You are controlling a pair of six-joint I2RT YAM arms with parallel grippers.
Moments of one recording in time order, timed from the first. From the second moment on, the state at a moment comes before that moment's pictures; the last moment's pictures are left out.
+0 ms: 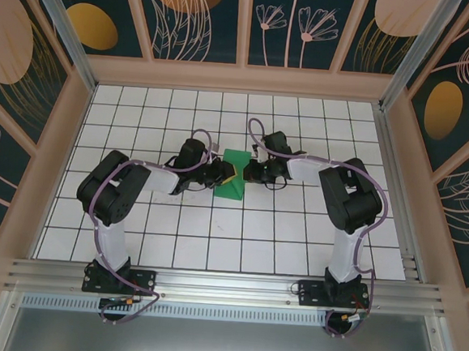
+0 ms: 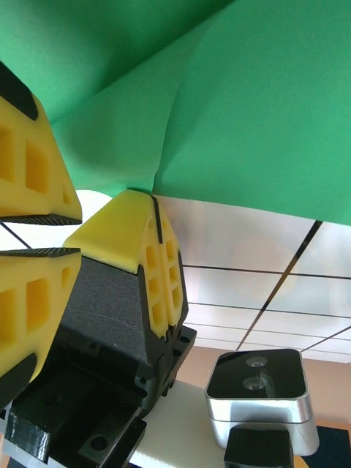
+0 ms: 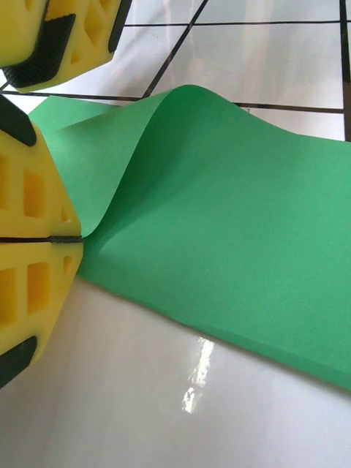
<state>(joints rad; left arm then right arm) -0.51 1.90 0.85 0.46 0.61 -1.10 0.51 1.95 1.14 -0.21 -0.47 0.45</state>
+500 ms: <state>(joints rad) -0.51 1.93 0.88 0.43 0.62 -1.07 0.51 1.98 1.16 -0.22 -0.44 0.44</state>
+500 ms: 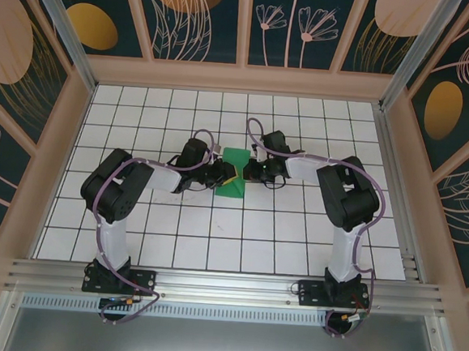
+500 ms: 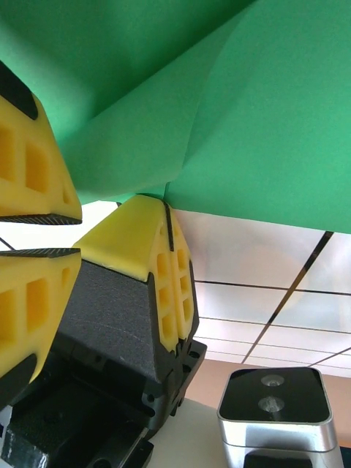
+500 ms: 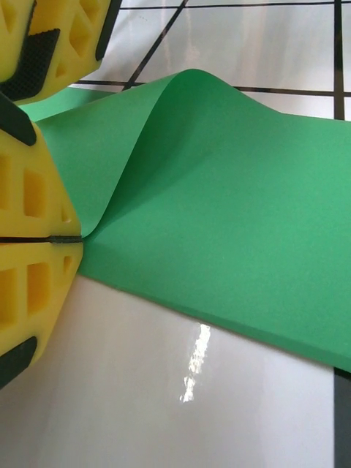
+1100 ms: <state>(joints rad) -0.52 1.97 0.91 0.43 0.62 -1.07 0.51 1.98 1.18 -0.22 -0.42 0.44</state>
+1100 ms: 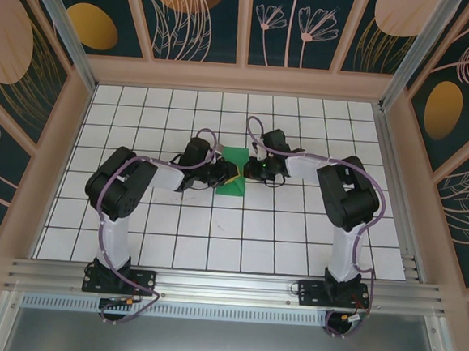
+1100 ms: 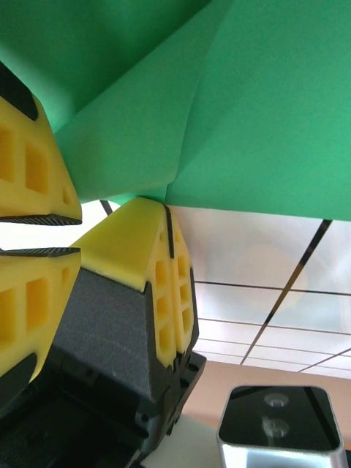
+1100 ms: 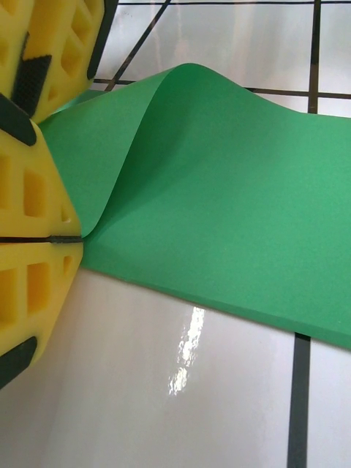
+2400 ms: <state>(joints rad) -0.52 2.00 0.91 0.43 0.57 -1.10 0.49 1.93 1.10 -0.12 -0.47 0.50</state>
